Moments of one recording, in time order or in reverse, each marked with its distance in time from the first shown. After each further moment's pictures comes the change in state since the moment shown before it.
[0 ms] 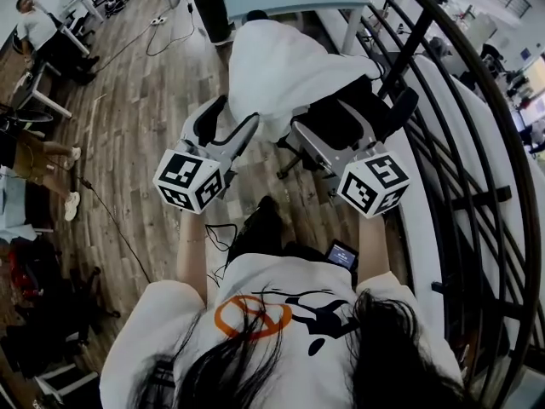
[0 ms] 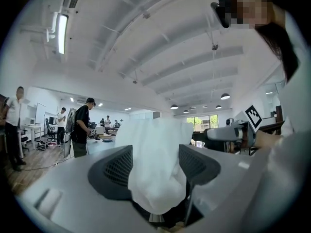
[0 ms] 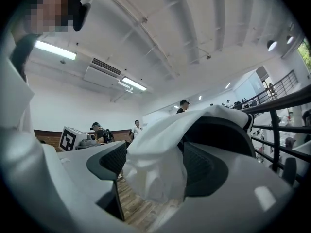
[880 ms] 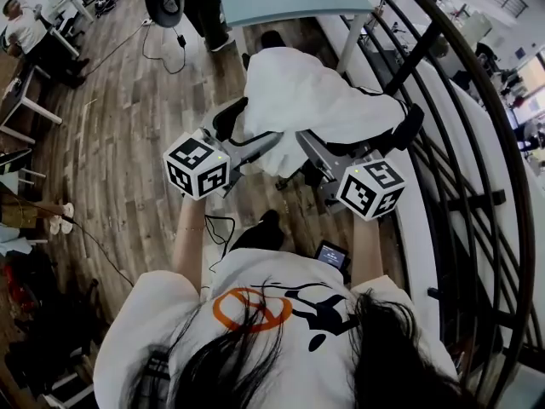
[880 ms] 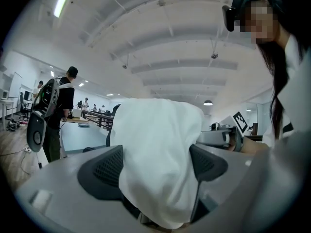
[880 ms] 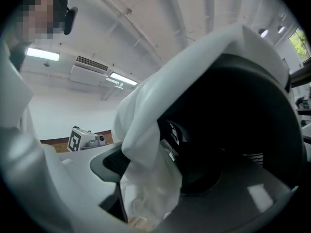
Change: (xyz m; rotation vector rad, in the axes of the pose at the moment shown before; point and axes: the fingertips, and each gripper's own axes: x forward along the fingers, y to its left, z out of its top) left arm 0.080 0.051 -0.029 -0.118 0.089 -0.294; right arm 0.084 -0.046 -0.023 0.117 0.075 -0.055
